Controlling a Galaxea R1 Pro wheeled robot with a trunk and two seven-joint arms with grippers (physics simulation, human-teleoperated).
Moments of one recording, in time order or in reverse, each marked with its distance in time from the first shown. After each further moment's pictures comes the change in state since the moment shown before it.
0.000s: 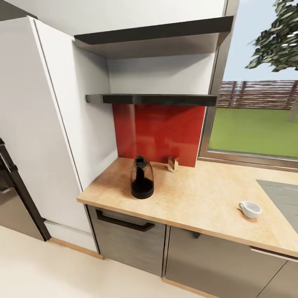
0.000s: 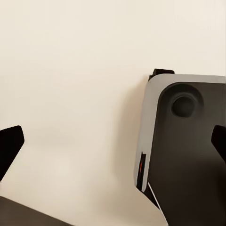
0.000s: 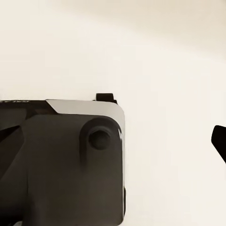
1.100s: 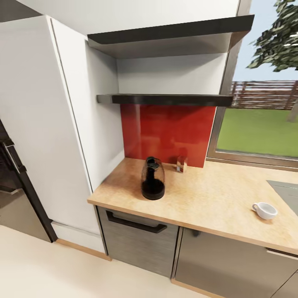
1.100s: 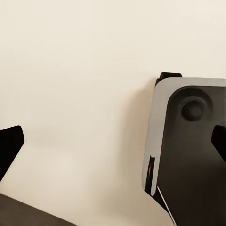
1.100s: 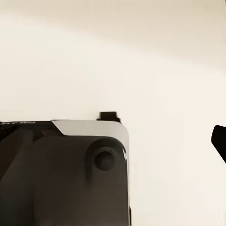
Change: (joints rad) left arm -0.004 0.020 -0.004 -0.001 -0.003 -0.003 -0.002; right arm -0.001 0.014 -0.006 -0.059 -0.009 -0.004 0.000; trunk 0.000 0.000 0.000
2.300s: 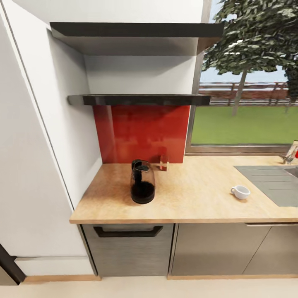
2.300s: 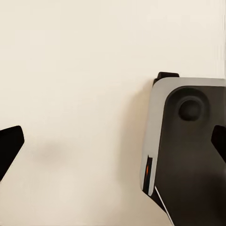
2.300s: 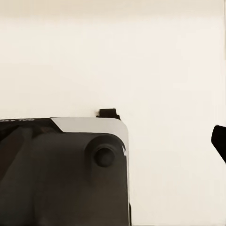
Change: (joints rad) left arm 0.001 -0.005 -0.001 -0.003 0.000 0.001 0.000; right arm 0.000 -0.002 -0.005 0.007 -0.001 0.005 -0.001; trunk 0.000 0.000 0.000
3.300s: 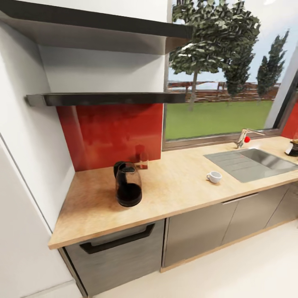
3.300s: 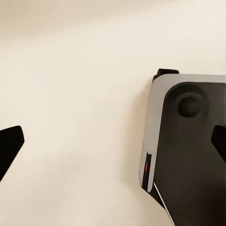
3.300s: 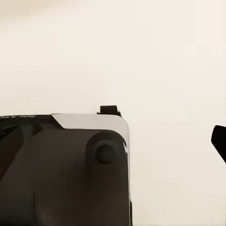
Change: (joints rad) left arm 0.000 -0.003 0.001 0.000 0.000 0.000 0.000; right arm 0.000 0.002 0.001 0.001 0.000 0.000 0.000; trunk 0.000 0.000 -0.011
